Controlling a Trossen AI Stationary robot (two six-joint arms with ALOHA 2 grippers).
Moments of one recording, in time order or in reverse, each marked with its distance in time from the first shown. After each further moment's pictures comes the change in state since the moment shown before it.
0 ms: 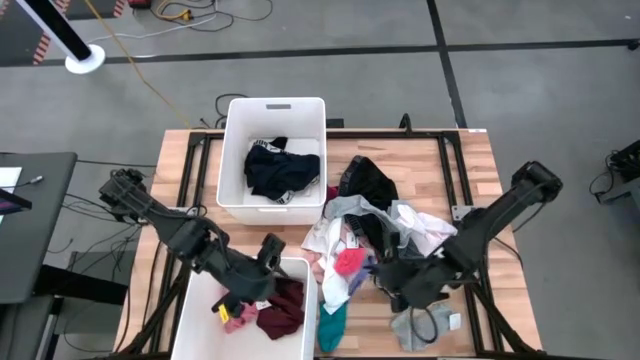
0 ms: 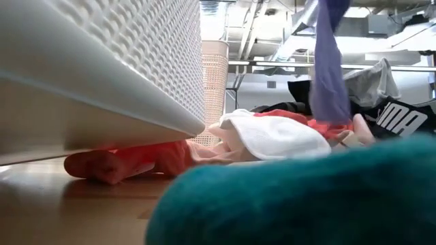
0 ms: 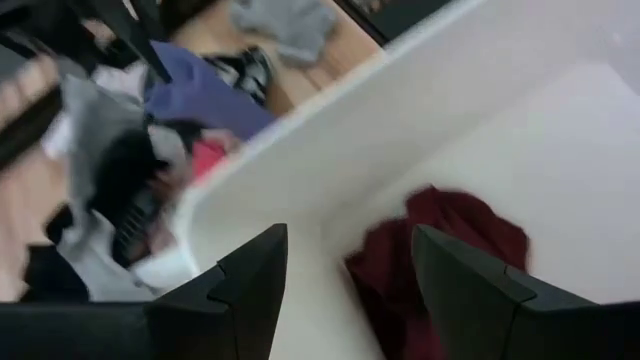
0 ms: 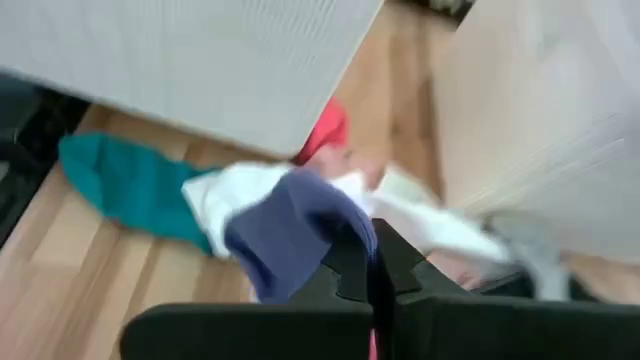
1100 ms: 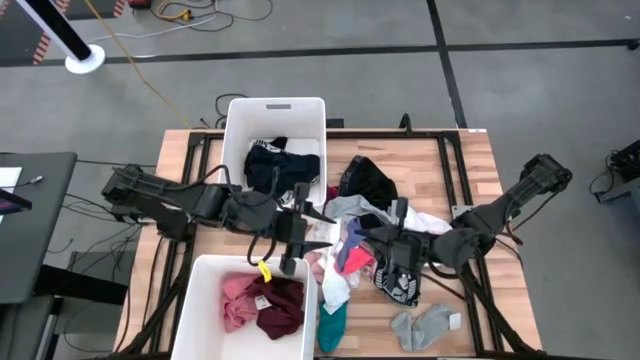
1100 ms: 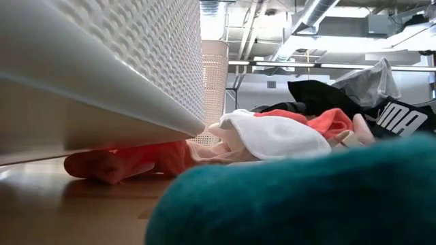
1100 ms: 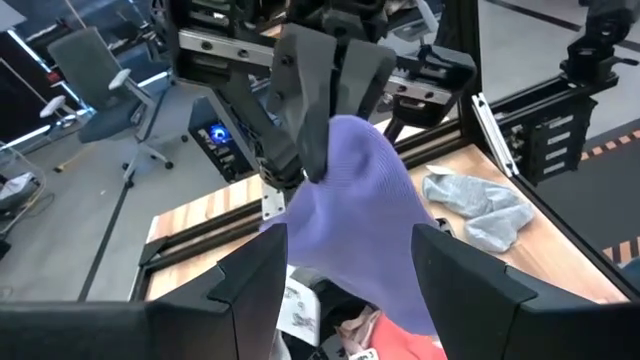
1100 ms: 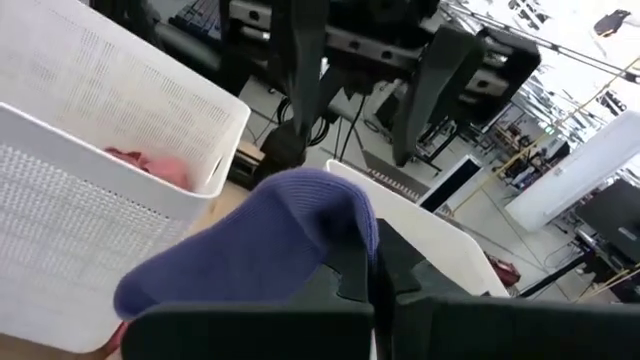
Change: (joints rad) left arm 0.271 0.000 0.000 0.514 -0.034 0.109; right arm -0.074 -0.138 0.044 0.443 0.189 -0.654
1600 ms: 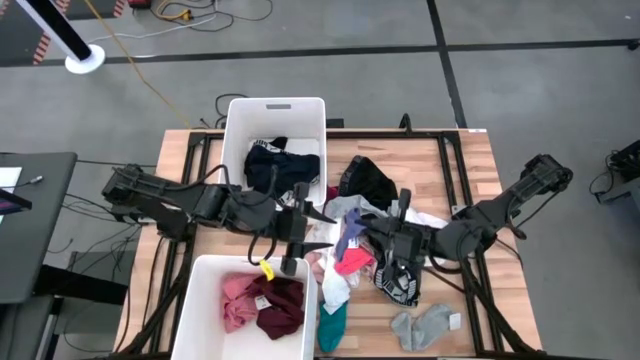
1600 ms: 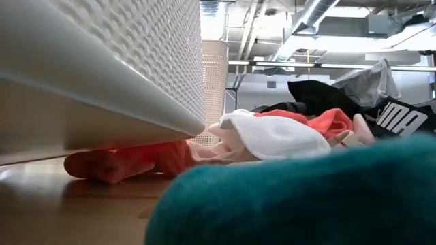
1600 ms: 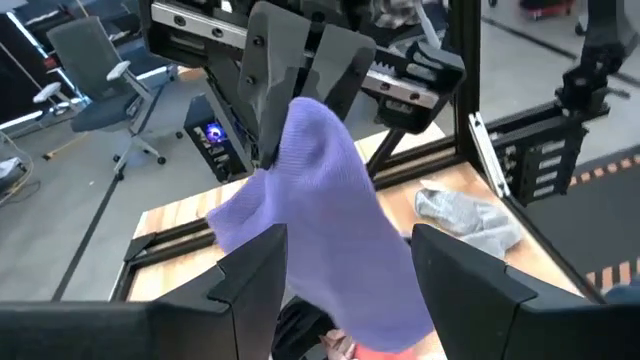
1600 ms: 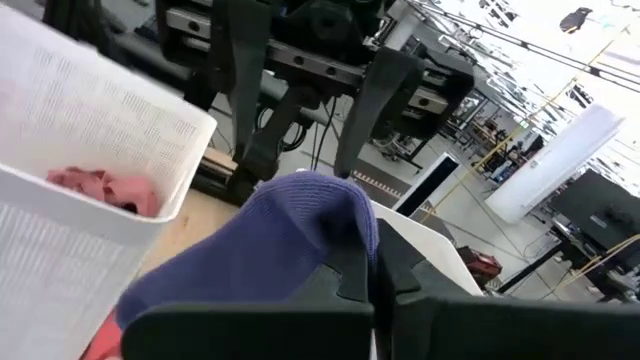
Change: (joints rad) left arm 0.000 0.001 0.000 0.023 0.003 -0.075; right arm -0.024 0.000 0.047 0.007 0.027 -0.013
